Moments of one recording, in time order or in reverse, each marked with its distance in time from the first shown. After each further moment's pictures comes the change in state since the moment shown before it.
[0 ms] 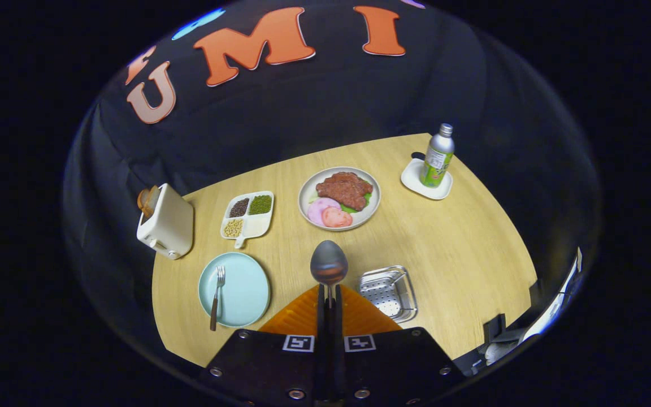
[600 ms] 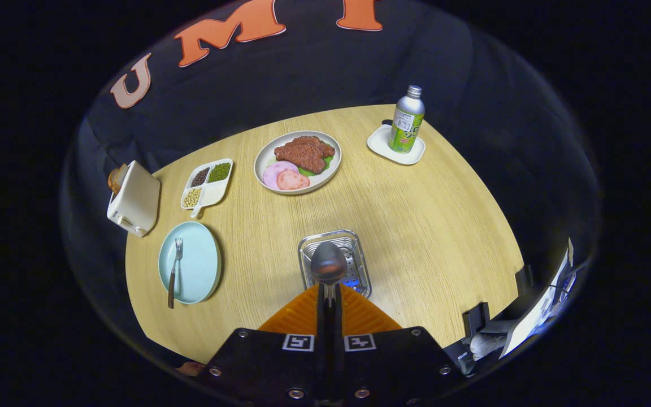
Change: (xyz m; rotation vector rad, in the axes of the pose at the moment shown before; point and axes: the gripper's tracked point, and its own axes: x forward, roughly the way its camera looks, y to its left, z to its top) arm 0.028 -0.062 -0.052 -0.036 0.133 -0.093
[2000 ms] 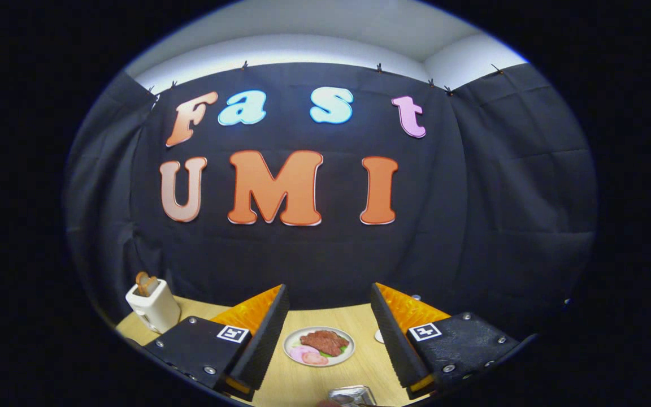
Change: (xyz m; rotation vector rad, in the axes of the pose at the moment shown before) arm -0.188 0.075 0.216 -0.040 -1.106 0.062
